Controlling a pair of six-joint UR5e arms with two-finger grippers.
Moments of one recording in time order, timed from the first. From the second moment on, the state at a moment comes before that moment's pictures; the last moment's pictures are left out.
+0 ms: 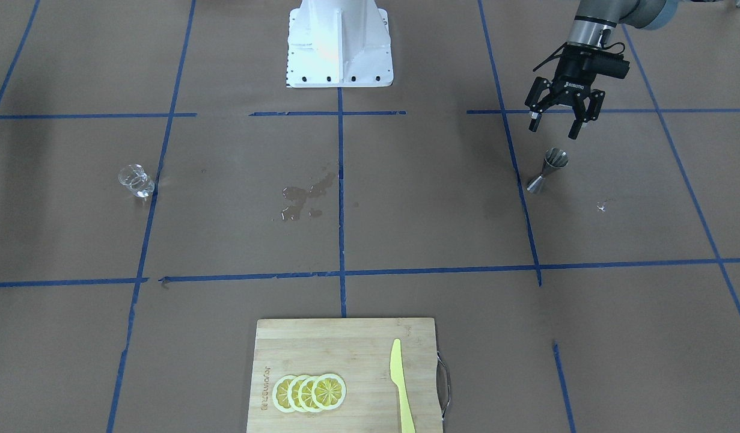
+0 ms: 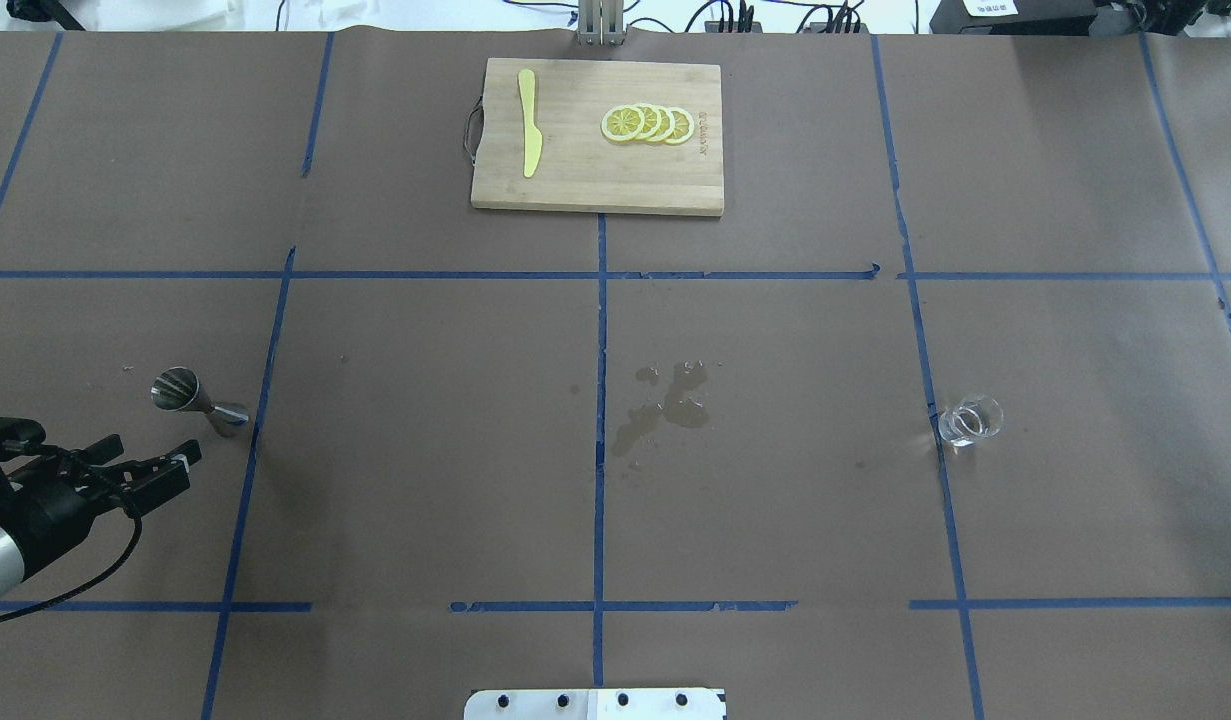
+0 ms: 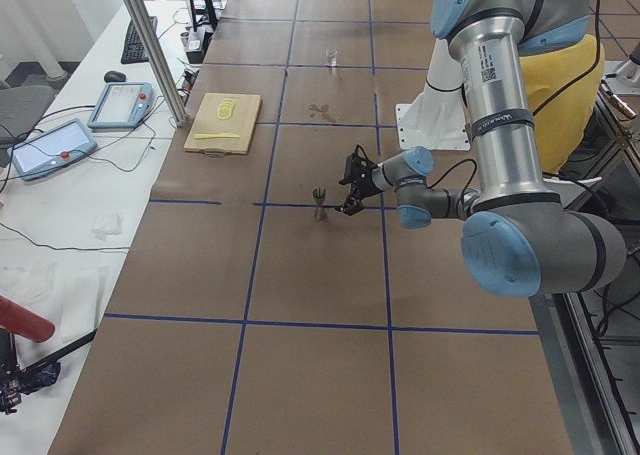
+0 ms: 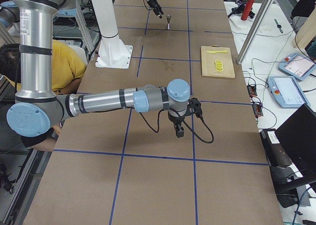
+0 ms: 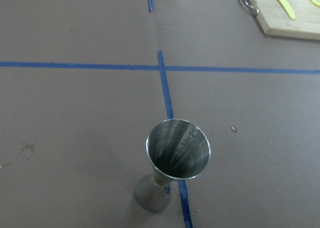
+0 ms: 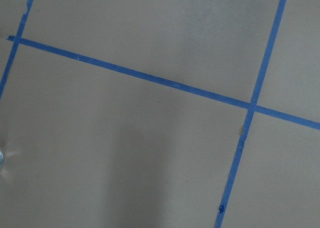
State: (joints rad) left arm -0.20 -1.18 -2.00 -2.65 -0.99 -1.32; right arm 1.48 -1.65 1.82 -1.56 2.40 -0.08
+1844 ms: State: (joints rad) left arm -0.06 -1.37 -1.70 -2.65 -0.46 -1.41; right arm 1.48 -1.64 1.81 -1.56 2.40 -0.08
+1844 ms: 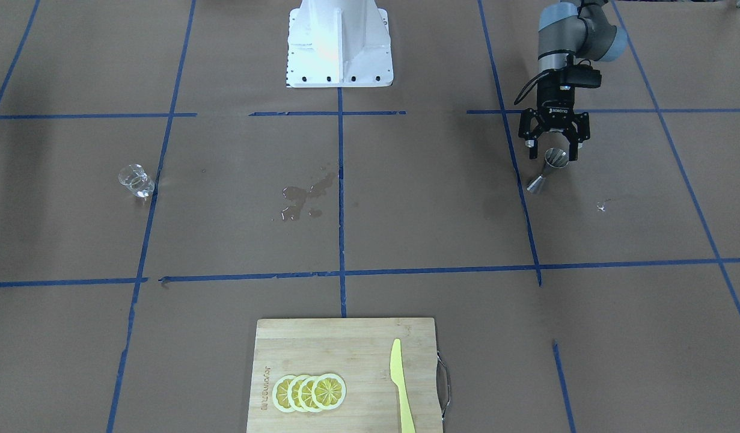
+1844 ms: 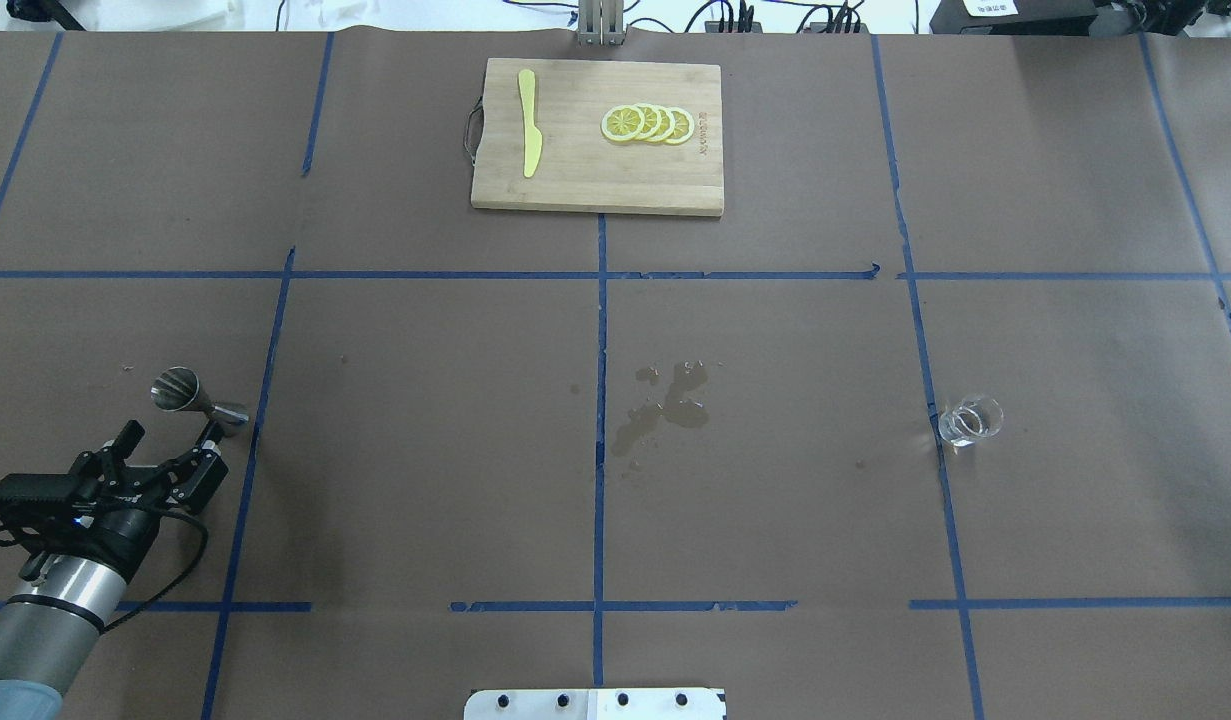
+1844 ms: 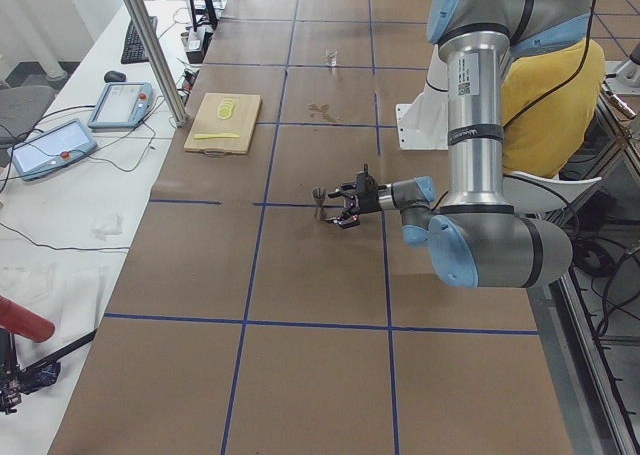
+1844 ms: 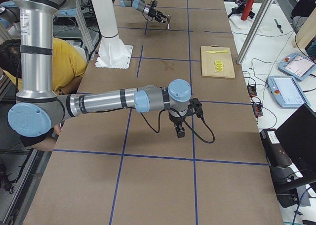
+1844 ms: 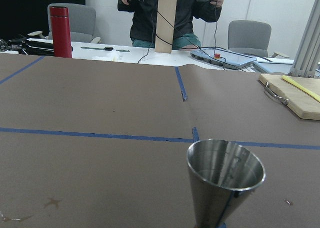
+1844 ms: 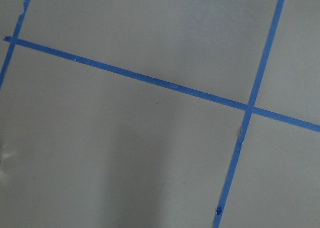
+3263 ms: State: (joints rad) left arm -0.07 -1.48 -1.60 -2.66 -0.38 -1.33; right arm 1.48 -1.64 1.80 -1.56 2.40 -0.09
